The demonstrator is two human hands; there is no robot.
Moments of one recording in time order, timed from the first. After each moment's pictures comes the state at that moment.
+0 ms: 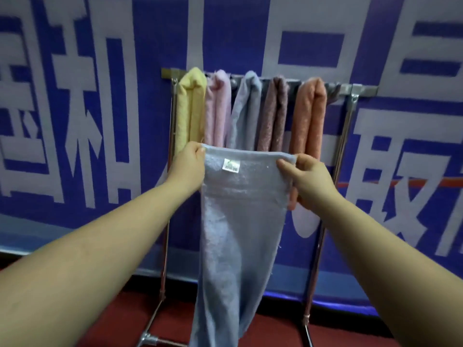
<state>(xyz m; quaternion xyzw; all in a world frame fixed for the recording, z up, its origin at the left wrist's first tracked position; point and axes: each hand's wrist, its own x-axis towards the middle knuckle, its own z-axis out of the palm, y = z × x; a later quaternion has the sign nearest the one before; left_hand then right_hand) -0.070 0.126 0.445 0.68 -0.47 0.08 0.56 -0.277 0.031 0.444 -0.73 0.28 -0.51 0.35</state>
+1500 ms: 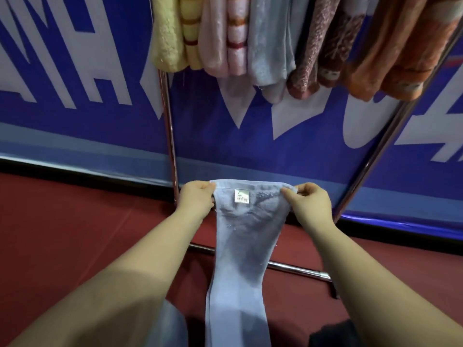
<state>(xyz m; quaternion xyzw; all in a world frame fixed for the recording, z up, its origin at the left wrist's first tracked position) -0.032 0.062 0.161 0.75 -0.22 -0.29 0.55 -0.214 -0.044 0.157 -0.63 0.55 -0.36 0.41</state>
